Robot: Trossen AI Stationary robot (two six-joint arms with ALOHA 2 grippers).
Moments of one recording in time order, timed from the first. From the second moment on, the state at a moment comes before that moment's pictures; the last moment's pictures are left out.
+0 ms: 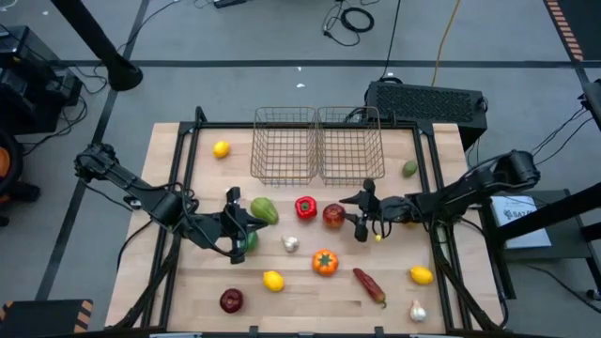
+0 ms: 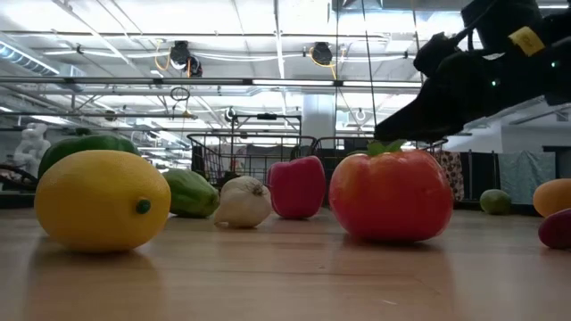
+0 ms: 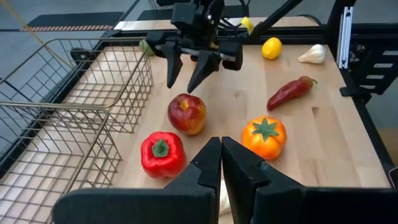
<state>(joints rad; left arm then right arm) -0.53 1.21 1.07 -0.45 -0.59 -0.29 0.19 1.31 0.29 0.67 0.39 0.18</state>
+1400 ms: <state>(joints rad) -0.53 1.21 1.07 -0.46 -0.58 -0.28 0.14 1.50 0.29 0.87 0.31 0.17</state>
